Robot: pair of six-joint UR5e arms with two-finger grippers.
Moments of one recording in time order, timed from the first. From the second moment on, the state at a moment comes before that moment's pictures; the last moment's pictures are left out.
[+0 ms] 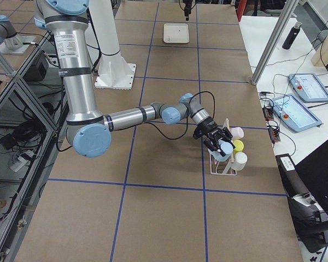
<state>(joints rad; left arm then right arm) -1.01 -1.77 -2.06 -1.50 -2.09 -0.60 0.90 -1.42 1.59 -1.41 0.81 -1.52</state>
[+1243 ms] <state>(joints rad) -1.01 -1.77 -2.06 -1.50 -2.09 -0.60 0.93 -1.42 1.69 -1.38 0.91 -1.52</state>
